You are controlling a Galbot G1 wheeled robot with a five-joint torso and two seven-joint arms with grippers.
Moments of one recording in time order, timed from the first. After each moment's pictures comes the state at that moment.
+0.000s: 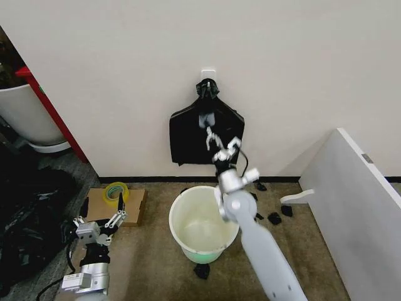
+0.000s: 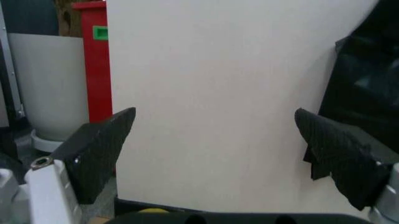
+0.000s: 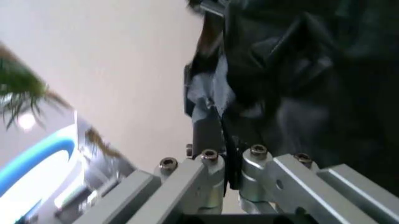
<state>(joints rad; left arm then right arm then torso) 1.69 -1.39 -0.64 -2.05 -0.24 -0.45 -0.11 -1.03 1.43 0.10 1.77 1.06 0.16 -0.27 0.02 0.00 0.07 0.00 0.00</state>
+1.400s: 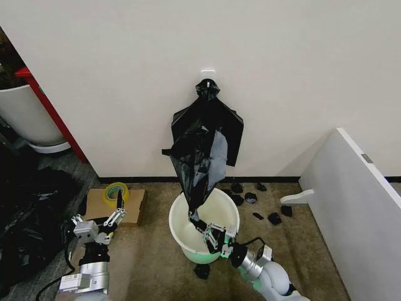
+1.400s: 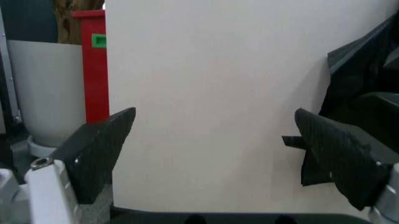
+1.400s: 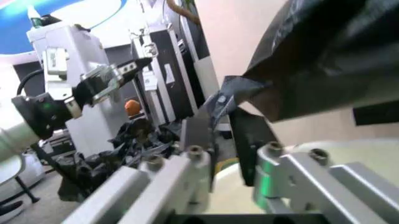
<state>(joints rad) 1.69 -1.39 -0.63 -2.06 -0.23 -0.46 -0.11 -1.28 1.27 0.17 1.61 0.61 0.38 -0.83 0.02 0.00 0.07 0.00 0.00</state>
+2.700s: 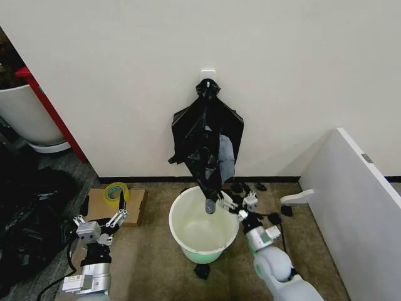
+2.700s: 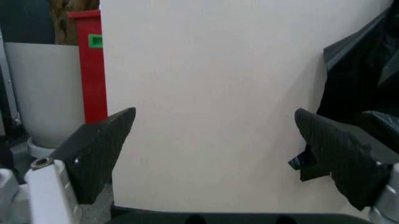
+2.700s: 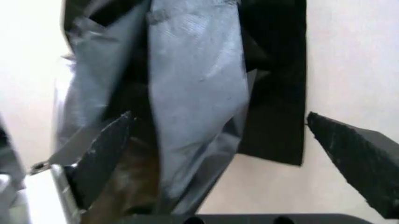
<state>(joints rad) 1.69 -1.40 -0.62 -2.07 -0.20 -0.45 -0.11 -1.17 1.33 0.20 1.63 0.27 0.37 -0.01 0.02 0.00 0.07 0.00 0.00</state>
